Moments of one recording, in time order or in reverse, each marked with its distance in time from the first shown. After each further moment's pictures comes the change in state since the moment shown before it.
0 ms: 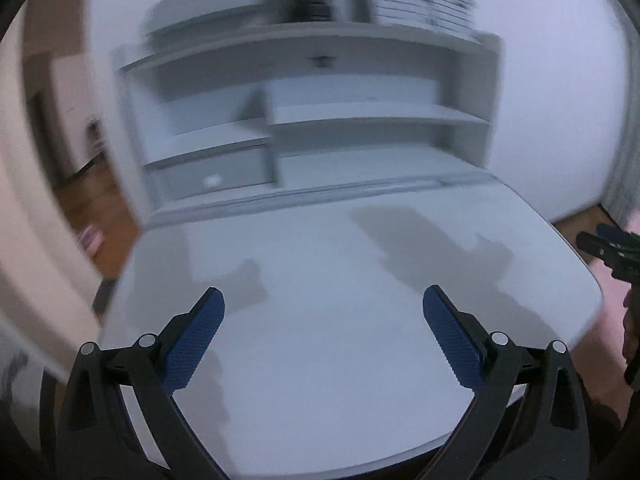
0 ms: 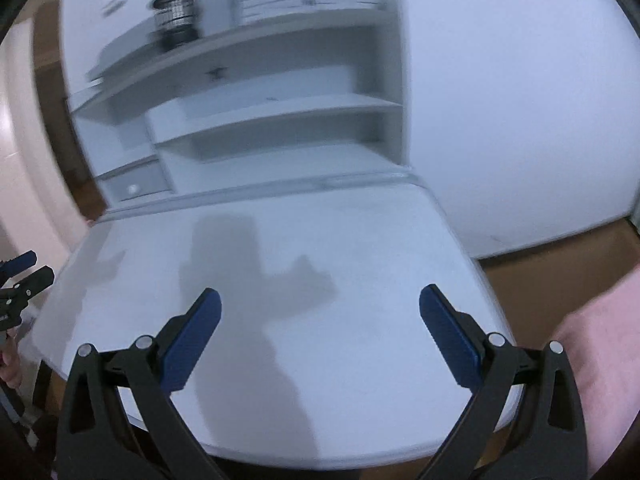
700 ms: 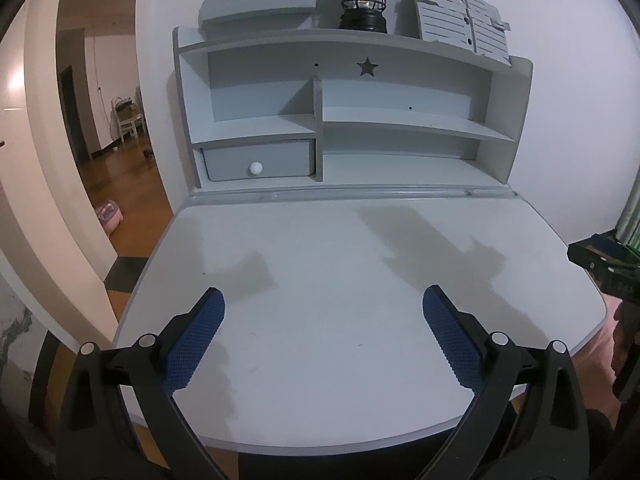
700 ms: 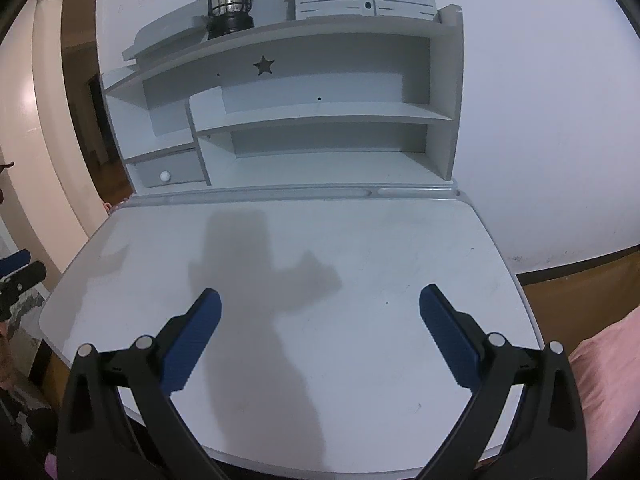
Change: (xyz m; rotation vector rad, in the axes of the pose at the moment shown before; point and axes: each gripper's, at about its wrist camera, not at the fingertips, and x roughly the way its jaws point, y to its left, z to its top) left arm -0.030 0.029 -0.023 -0.080 -0.015 0.044; right arm 0.008 0.033 0.000 -0.073 -0.004 0.030
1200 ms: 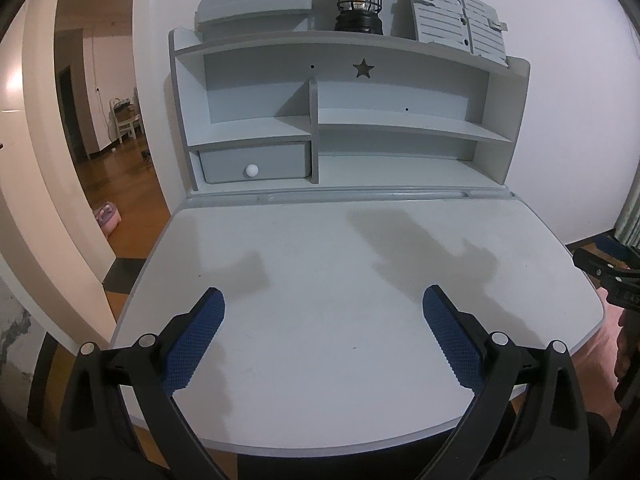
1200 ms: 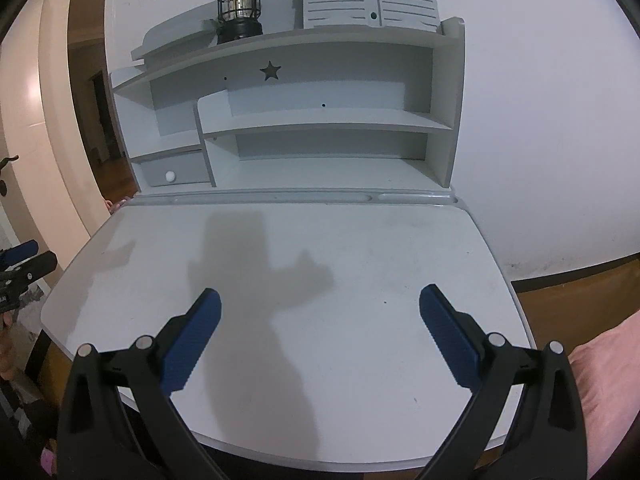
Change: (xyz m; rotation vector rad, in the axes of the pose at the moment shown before) left arm -0.002 -0.003 0.001 0.004 -0.007 -0.010; right arm -0.010 0.003 -0.001 -0.016 -0.018 -0.004
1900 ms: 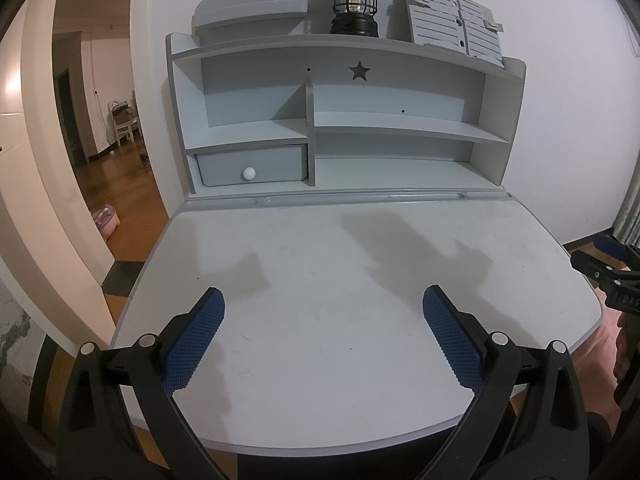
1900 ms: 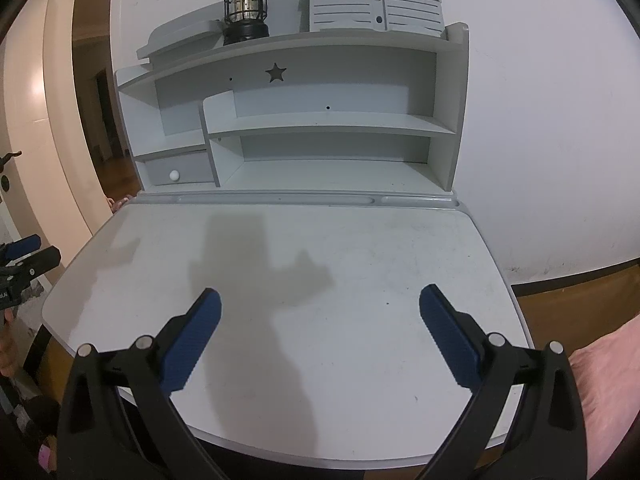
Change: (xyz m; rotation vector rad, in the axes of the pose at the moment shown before) left arm -0.005 -0.003 0.000 0.005 -0.003 -0.002; right arm 0.000 0.004 0.001 0.001 -0.006 -0.003
